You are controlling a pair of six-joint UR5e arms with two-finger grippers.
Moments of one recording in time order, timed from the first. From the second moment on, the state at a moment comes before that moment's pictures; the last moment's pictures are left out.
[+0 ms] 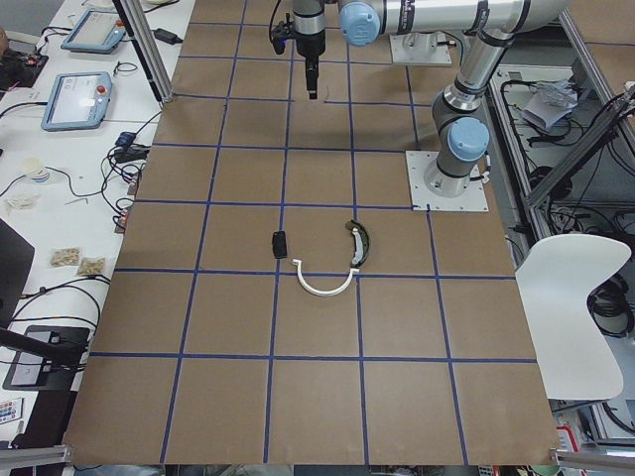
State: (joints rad) left arm -1.52 -1.52 -1.68 -1.58 1.65 0.06; right arm 0.59 -1.15 1.64 -2.13 -1.61 -1.65
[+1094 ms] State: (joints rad) left arm -1.52 -1.52 -1.68 -1.58 1.65 0.06; right arm 1.13 -1.60 1.59 -1.69 -1.66 -0.99
